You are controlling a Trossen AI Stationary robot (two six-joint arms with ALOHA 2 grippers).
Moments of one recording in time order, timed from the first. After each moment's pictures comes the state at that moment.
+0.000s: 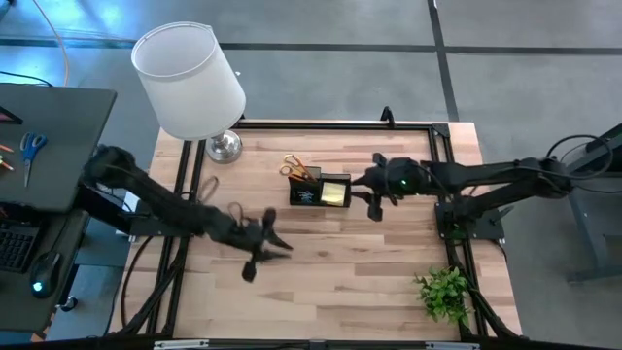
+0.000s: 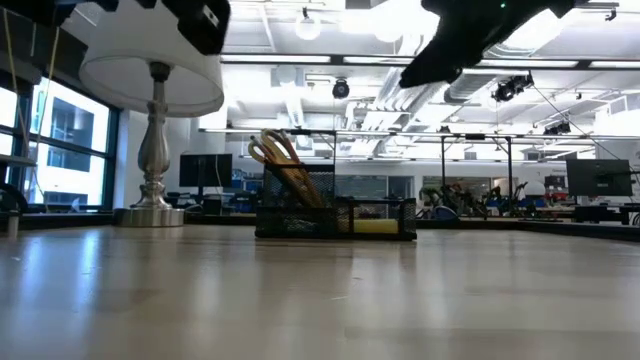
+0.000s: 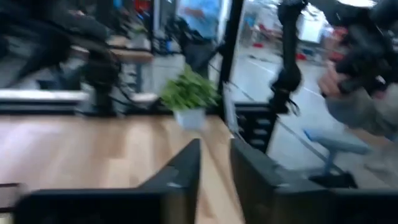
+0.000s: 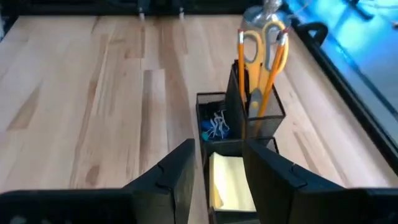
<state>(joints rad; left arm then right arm) -0.33 1.35 0.53 0.75 -0.18 -0.13 -0.04 1.13 0.81 -0.23 0.10 -0.01</state>
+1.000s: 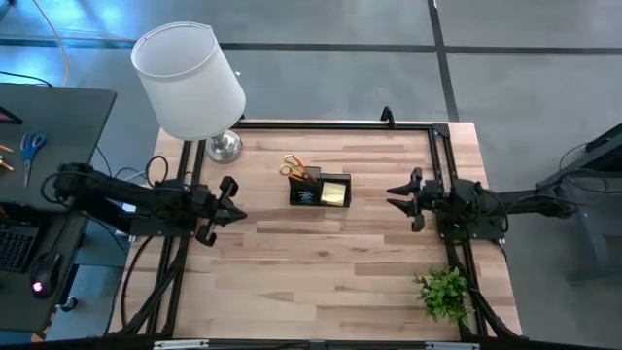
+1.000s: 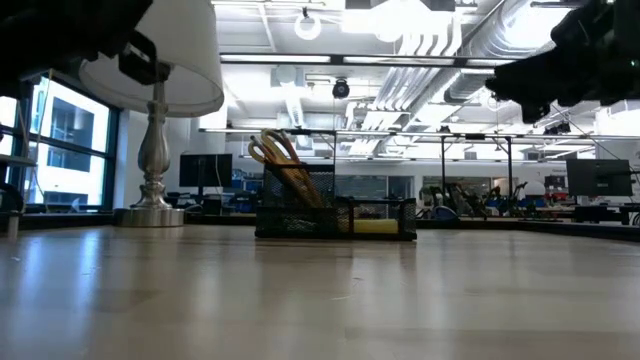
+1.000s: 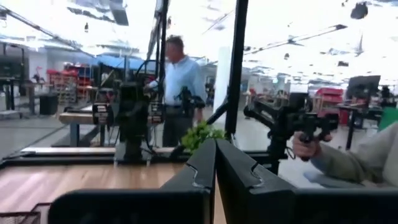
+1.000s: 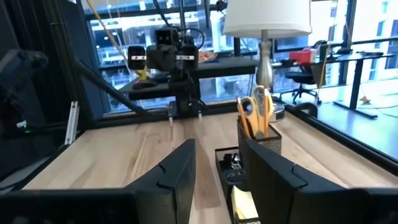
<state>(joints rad) -0.04 0.54 0.01 0.77 0.10 -0.10 0.03 0.21 0.02 0.25 0.12 0.07</state>
